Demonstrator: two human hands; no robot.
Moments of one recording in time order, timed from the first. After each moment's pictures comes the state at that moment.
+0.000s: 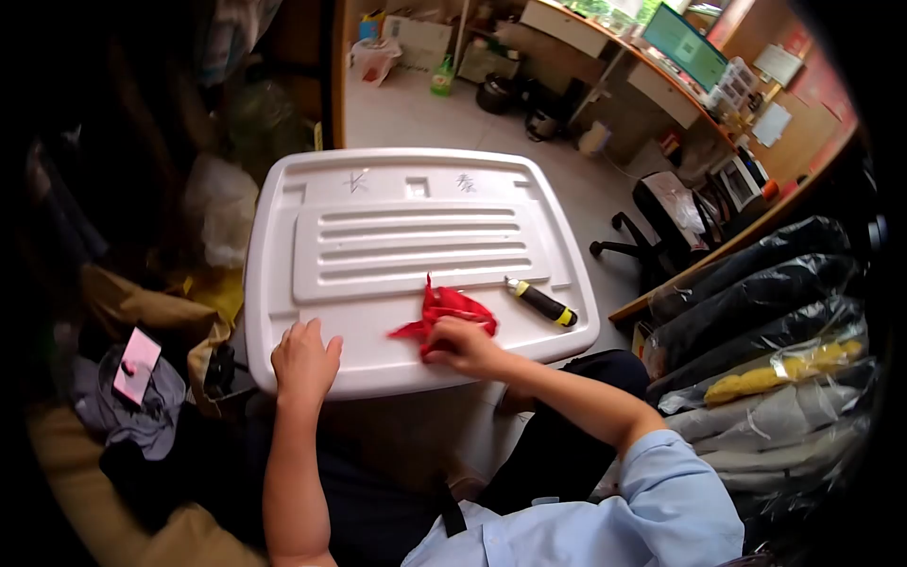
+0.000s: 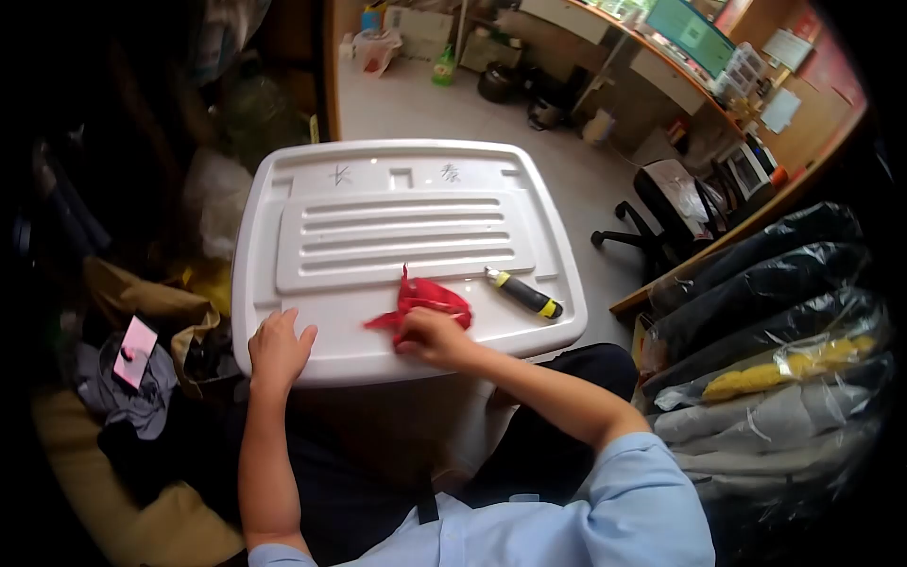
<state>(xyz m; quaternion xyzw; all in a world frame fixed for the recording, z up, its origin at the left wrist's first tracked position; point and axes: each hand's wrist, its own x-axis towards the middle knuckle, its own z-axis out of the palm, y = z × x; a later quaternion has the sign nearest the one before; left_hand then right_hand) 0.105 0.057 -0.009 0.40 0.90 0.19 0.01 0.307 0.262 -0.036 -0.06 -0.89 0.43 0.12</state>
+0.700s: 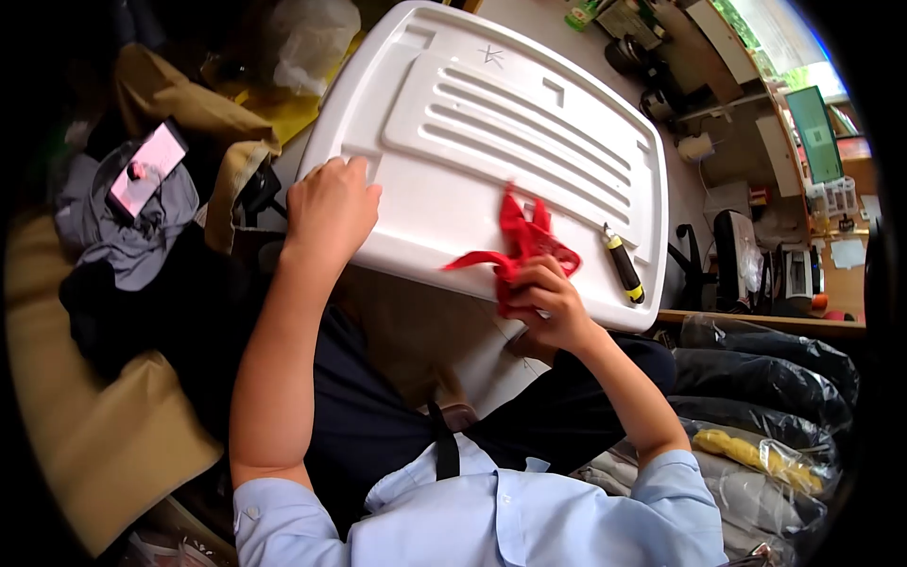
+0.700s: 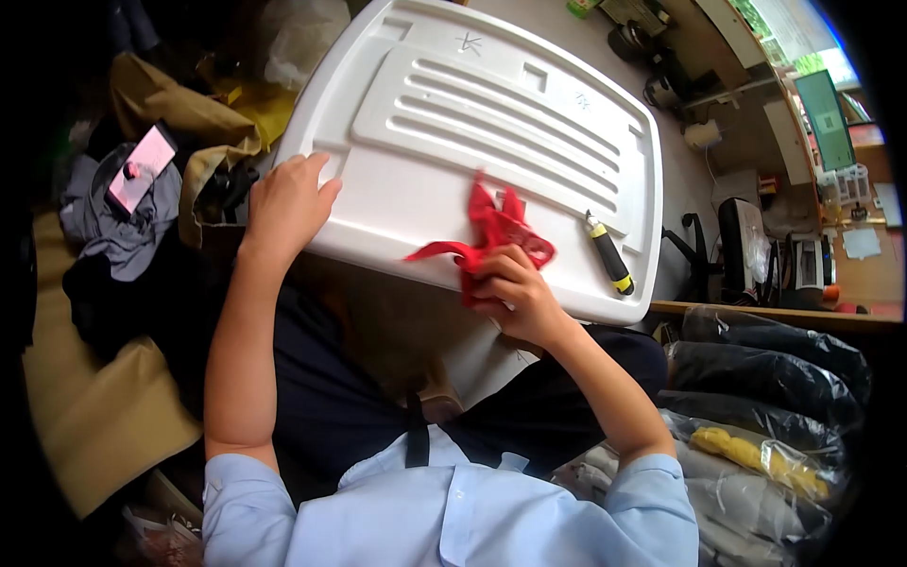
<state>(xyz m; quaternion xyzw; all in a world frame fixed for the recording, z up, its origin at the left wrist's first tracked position) 0.081 0.025 0.008 0.33 0.93 0.17 0.03 0.323 0.245 -0.024 0.11 -0.93 0.33 0.12</state>
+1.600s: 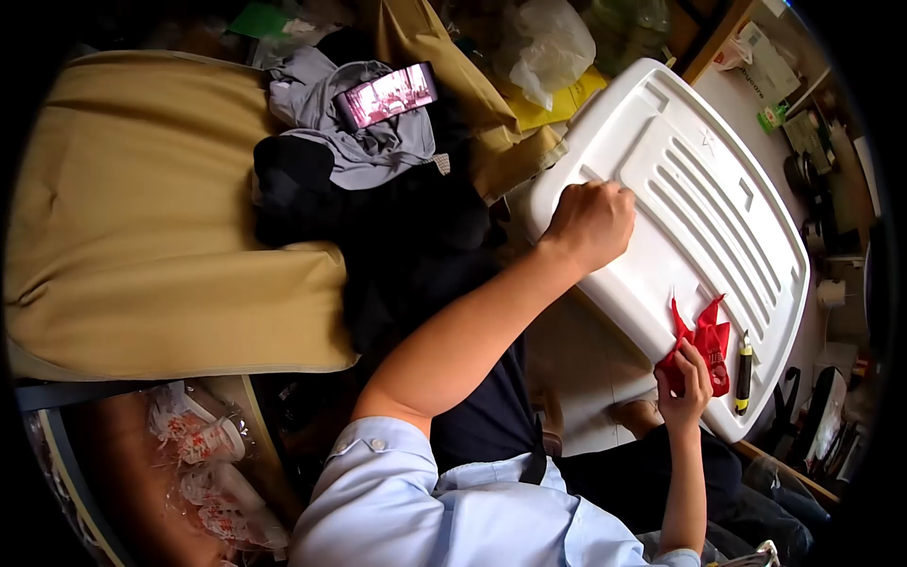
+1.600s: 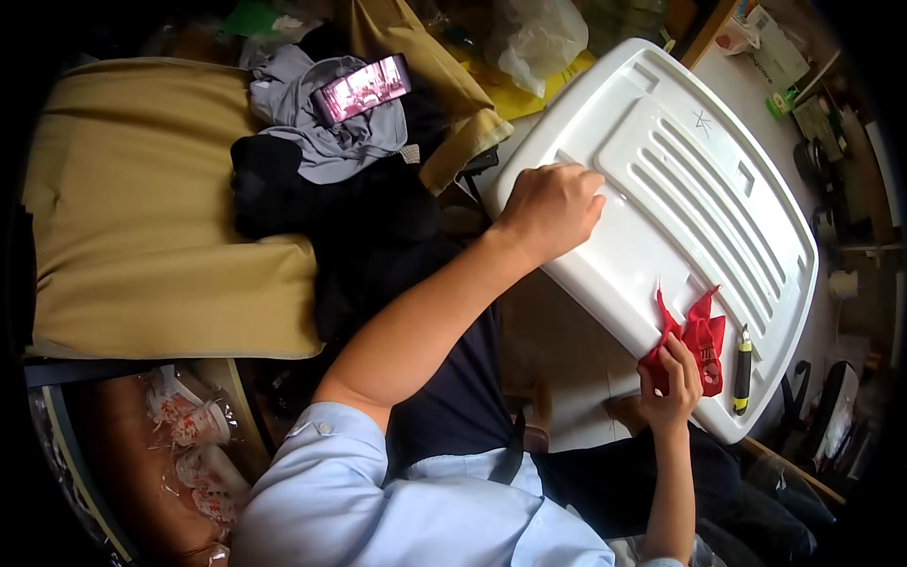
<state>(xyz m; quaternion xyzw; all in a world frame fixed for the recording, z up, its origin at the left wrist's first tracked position) 0.087 0.035 -0.004 0.36 0.86 0.35 -0.08 0.351 0.231 -0.040 0.02 -0.96 0.18 0.20</state>
